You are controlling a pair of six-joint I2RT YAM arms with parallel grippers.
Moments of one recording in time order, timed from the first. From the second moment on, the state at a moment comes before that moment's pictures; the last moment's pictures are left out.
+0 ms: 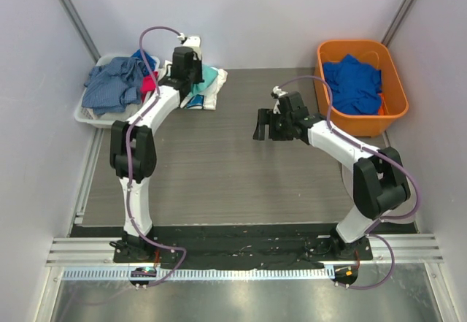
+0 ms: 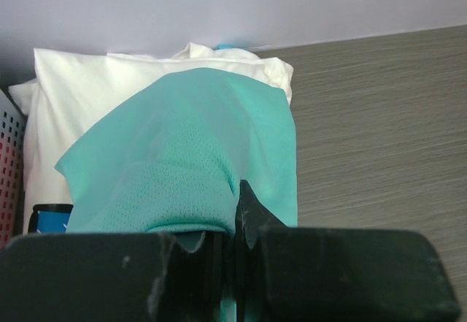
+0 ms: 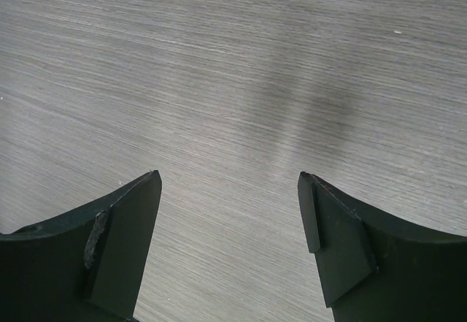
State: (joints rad) left arm -0.29 2.09 1.82 -0.13 -0.13 -0.08; right arm 0.44 1.63 1.16 -0.34 -0.16 0.38
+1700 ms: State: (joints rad) left arm -0.19 1.90 1.60 0.04 0.03 -0.35; right arm 0.44 1.70 1.17 -0.32 -0.18 0.38
